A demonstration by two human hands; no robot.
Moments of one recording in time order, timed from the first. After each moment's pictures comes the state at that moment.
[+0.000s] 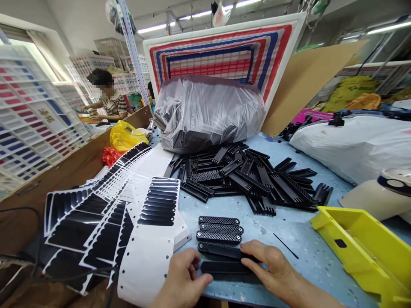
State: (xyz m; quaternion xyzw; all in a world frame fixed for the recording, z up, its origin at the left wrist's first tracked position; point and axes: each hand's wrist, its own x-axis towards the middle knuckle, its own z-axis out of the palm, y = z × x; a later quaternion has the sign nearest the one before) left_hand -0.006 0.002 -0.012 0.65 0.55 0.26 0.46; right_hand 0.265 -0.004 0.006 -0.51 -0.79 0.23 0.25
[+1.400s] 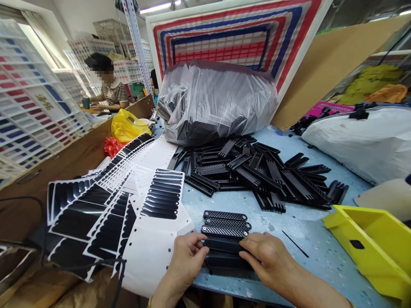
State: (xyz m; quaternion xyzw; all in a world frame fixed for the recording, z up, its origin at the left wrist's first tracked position) left_hand 0.001 0.022 -0.011 0.51 0.53 0.37 0.57; right_hand 0.235 0.007 0.026 -0.52 -0.85 0.07 0.05
